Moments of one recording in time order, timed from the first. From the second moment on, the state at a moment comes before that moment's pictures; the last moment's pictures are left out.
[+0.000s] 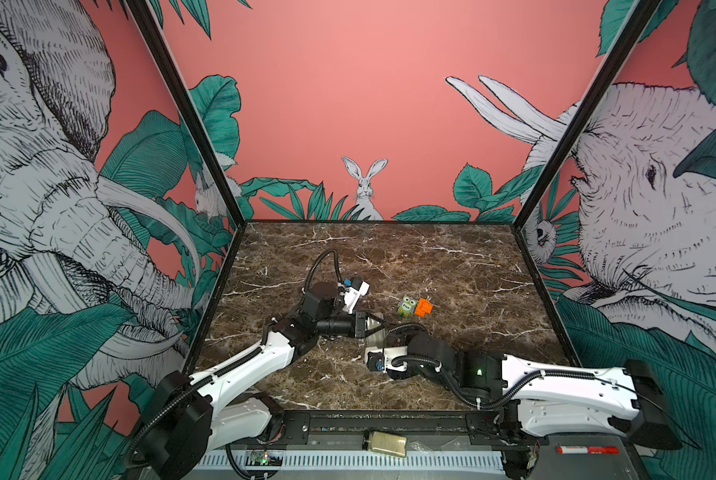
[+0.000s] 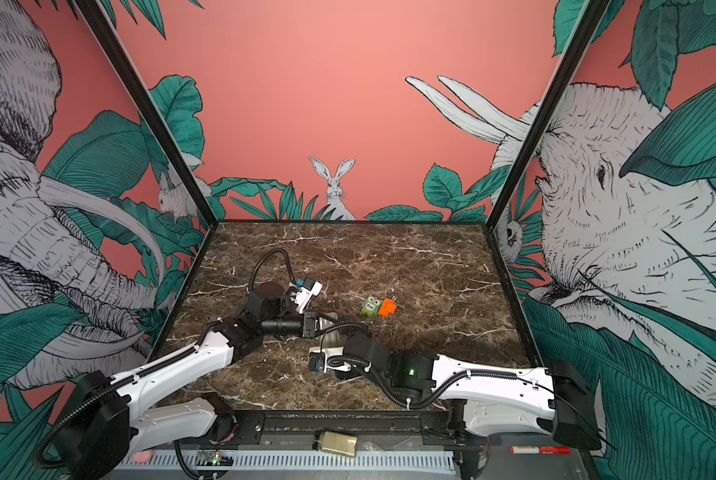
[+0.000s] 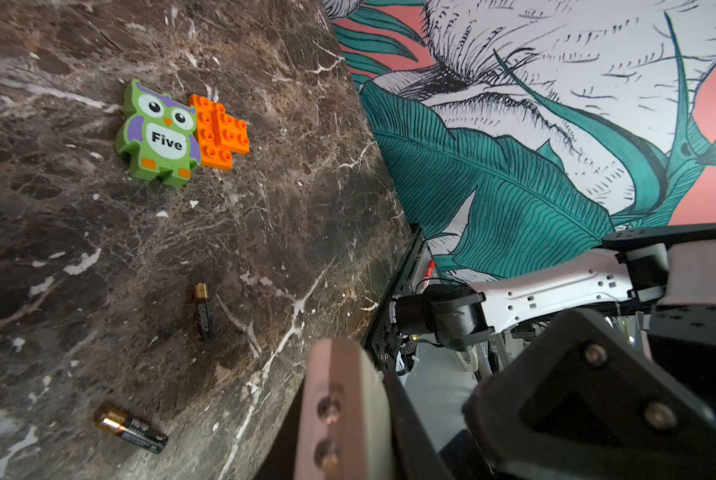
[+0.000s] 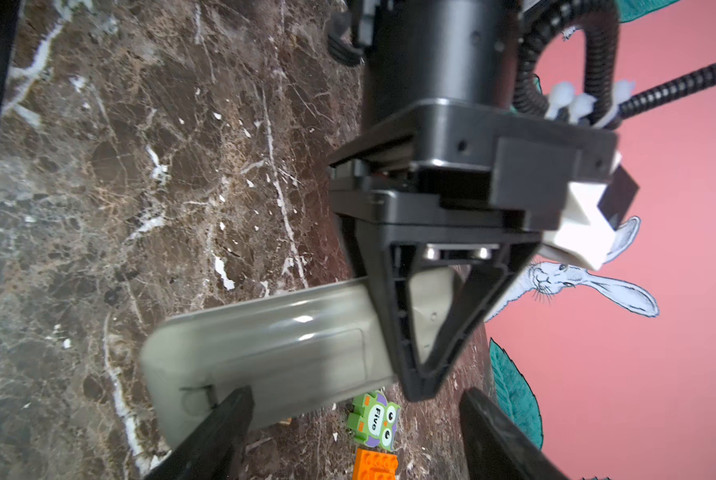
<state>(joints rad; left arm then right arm) -0.68 1.15 0.62 0.04 0.73 -0.73 1.31 1.11 0.78 -0.24 0.43 -0.69</state>
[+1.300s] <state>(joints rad) -0.69 1.16 0.62 0.10 0.87 -0.81 1.32 1.04 0.78 -0.29 0.22 -0.68</state>
